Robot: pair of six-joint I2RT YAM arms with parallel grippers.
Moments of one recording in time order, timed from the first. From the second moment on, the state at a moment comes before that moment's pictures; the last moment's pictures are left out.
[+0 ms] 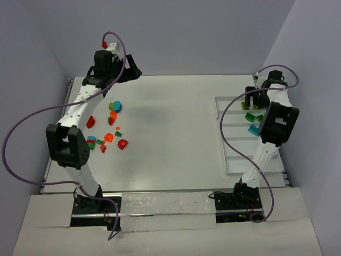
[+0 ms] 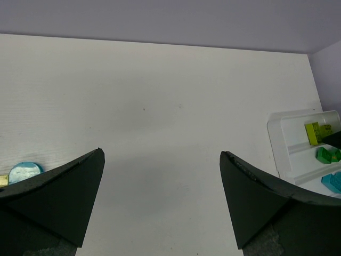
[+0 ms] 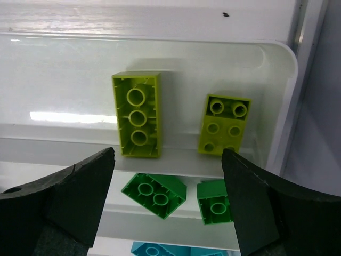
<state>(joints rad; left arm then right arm) -0.22 1.80 1.69 -0.31 0.19 -0.38 -0.39 2.21 1.86 -0.76 -0.24 -0.34</state>
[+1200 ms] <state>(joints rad) 0.23 2.20 2.04 -0.94 0.71 1.02 -0.03 1.84 1.94 -0.95 -0.45 -0.36</state>
